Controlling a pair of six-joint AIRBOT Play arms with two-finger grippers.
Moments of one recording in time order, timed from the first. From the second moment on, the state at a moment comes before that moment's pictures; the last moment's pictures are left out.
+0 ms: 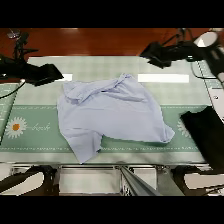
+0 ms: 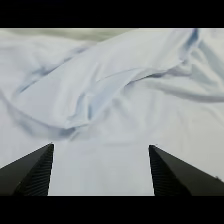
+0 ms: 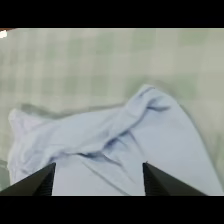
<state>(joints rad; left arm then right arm) 0.10 -1.26 1.26 1.05 -1.22 -1.40 0.01 -1.58 1.59 -0.82 1.09 1.49</state>
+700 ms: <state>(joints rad) 0.39 -0.94 0.52 0.96 -1.21 -1.34 -0.35 -0.77 0.62 -0.94 1.12 1.38</state>
